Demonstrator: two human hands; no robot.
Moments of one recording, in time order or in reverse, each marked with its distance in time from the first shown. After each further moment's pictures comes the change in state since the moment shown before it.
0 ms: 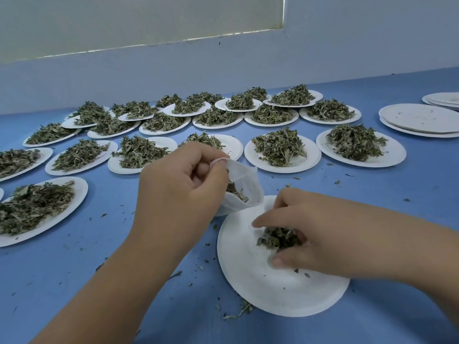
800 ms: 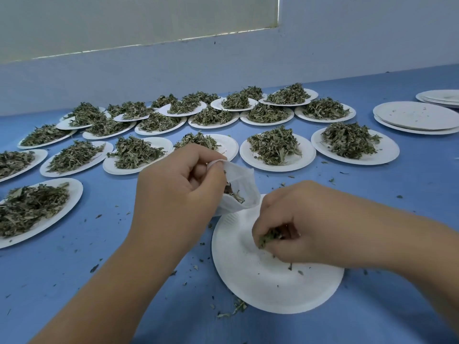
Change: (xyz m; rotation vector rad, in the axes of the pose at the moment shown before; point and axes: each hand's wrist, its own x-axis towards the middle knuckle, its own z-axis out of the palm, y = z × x) left_hand -0.002 0.001 0.005 -0.007 -0.015 -0.019; right_hand -0.003 -0.010 -0.012 0.153 0.113 -0.143
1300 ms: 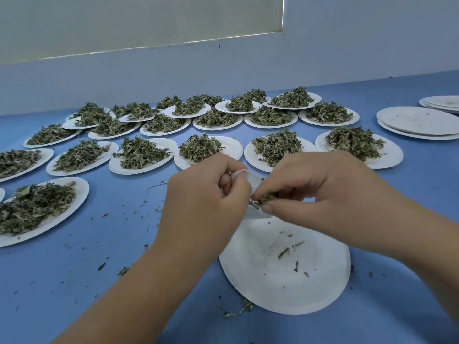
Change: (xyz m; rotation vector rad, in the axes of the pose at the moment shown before) left_hand -0.006 0.003 0.012 0.101 -0.033 0.029; right_hand 0.003 -0.002 -0.011 0.265 0.386 -0.096
